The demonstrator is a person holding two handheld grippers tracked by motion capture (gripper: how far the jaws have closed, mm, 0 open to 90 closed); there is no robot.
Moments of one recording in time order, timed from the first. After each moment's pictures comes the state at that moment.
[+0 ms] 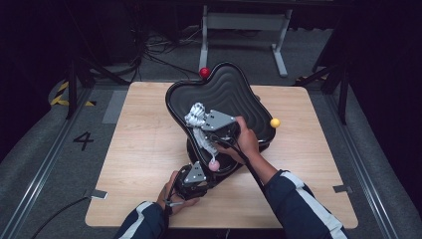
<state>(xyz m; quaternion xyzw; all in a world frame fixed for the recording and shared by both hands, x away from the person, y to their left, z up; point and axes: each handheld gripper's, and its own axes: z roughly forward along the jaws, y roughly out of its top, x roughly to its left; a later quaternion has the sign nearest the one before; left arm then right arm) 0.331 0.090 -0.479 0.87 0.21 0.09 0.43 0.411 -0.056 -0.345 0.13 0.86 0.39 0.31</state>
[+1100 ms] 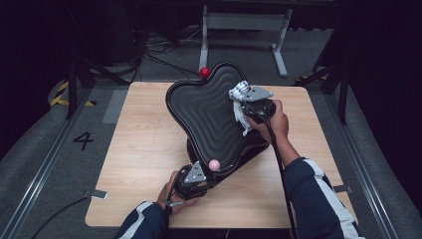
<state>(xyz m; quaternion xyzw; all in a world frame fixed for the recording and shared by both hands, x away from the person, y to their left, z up) 0.331 0.090 -0.479 0.87 0.21 0.09 0.43 0.485 -0.153 -0.346 0.28 0.82 0.34 0.37</state>
